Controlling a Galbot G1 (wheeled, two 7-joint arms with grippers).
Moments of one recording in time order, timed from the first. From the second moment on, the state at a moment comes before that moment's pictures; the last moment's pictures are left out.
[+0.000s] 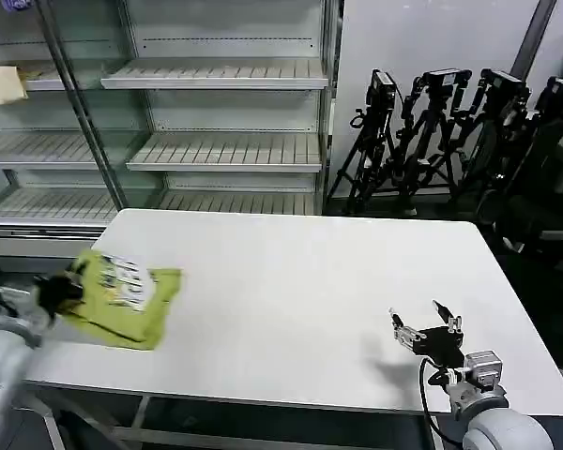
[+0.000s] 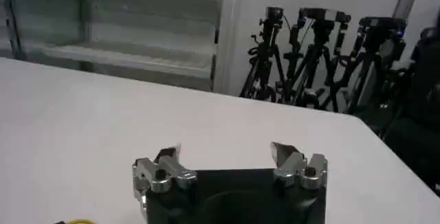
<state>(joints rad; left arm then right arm) 1.20 -0.75 -0.79 -1.87 -0.41 0.54 0.07 -1.45 1.09 0.59 2.23 0.39 -0.50 0.11</state>
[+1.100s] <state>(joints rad) 1.18 -1.16 -0.06 -2.02 0.41 0.37 -0.05 -1.43 1.07 0.63 2.26 0.39 -0.49 0.11</state>
